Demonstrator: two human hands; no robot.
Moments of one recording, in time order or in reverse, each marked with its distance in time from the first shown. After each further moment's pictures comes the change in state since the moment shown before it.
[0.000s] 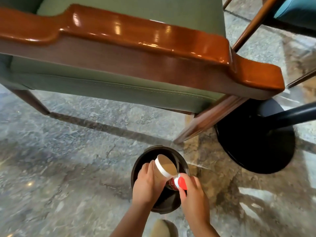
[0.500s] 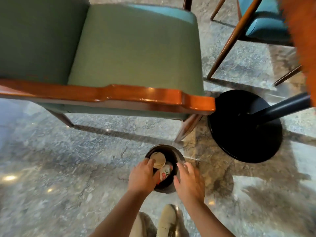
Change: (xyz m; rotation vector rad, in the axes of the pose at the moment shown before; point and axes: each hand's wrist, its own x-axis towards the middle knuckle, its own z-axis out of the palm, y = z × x) left_hand -0.047 0.075 -0.138 0.382 -0.178 0.083; right_hand -0.053 -0.054 -0.093 -0.149 -0.025 -0.040
